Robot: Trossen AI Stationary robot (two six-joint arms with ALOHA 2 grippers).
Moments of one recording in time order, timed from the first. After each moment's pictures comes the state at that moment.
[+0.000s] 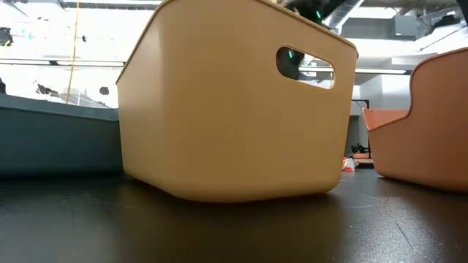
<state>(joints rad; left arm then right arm) 0.19 1.49 2.07 -1.22 -0.37 0.04 -0.31 1.76 1.35 -0.62 -0.02 -0.25</state>
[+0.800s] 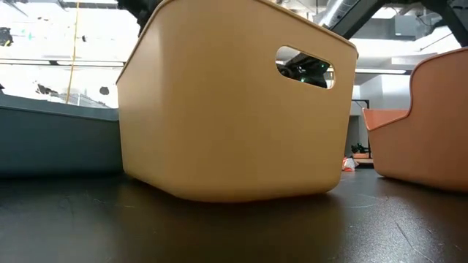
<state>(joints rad) 0.19 1.08 1.00 -0.38 -0.37 -0.11 -0.46 1.90 1.21 -0.39 -0.10 -0.09</state>
